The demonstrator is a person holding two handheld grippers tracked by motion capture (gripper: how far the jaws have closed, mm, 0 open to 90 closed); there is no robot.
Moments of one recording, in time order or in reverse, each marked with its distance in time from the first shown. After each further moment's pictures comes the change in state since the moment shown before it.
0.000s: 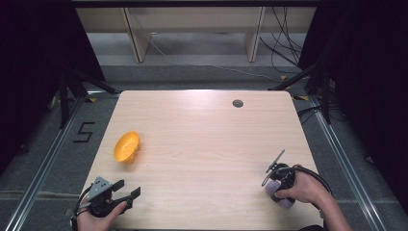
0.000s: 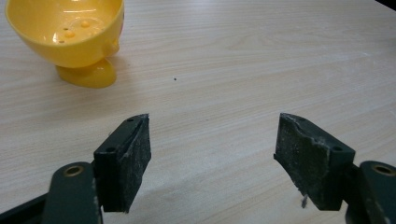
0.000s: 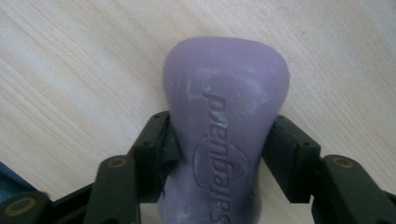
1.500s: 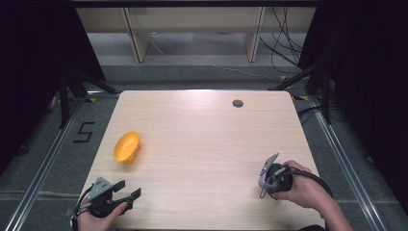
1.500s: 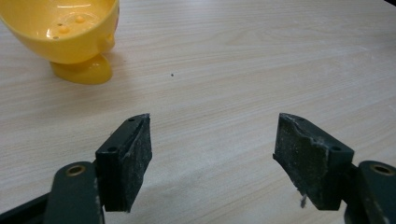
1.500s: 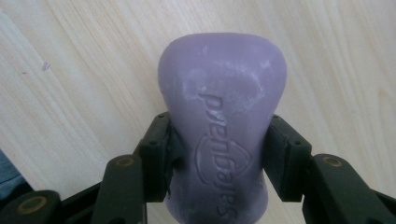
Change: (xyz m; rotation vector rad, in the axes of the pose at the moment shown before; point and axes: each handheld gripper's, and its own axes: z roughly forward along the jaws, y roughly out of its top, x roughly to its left) left arm 0.000 -0.001 0.001 0.011 -0.003 0.004; right arm 0.028 0.003 -0.029 -0.189 -0.160 -0.299
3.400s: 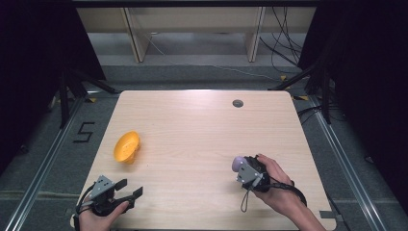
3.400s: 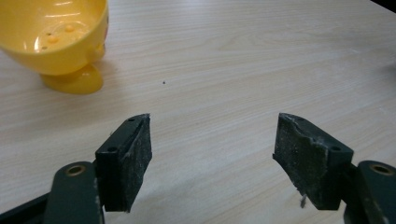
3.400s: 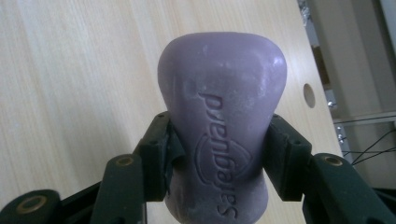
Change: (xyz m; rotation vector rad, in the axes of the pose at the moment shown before) left arm -0.004 0.007 0.003 -0.002 -0.027 0.021; right arm 0.043 0.044 0.000 -0.409 -0.415 -0.294
